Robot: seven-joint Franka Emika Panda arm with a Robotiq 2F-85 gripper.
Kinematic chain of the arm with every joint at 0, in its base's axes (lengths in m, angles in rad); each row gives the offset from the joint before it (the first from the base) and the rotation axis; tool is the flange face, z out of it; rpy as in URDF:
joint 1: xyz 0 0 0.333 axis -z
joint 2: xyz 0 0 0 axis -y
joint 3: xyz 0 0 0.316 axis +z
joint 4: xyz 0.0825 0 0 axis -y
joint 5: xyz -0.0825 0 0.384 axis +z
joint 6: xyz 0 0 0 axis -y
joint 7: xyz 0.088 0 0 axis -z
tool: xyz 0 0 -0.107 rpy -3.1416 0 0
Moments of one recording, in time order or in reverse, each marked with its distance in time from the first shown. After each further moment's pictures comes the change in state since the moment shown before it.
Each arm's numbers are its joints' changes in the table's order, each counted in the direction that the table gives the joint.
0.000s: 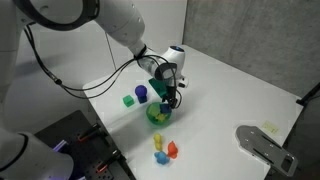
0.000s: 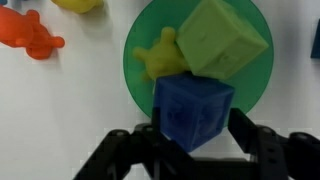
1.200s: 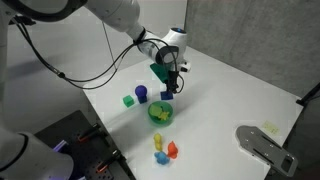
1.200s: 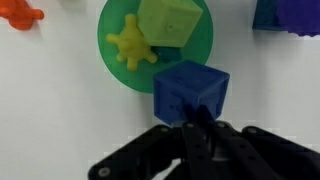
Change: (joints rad) arm -0.003 0.082 0.033 0.066 0.045 -0.060 -0.001
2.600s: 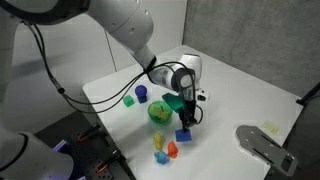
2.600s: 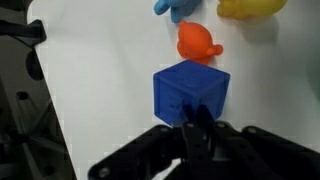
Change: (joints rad) arm -0.001 -0.050 -0.274 -0.095 -0.351 -0.031 0.149
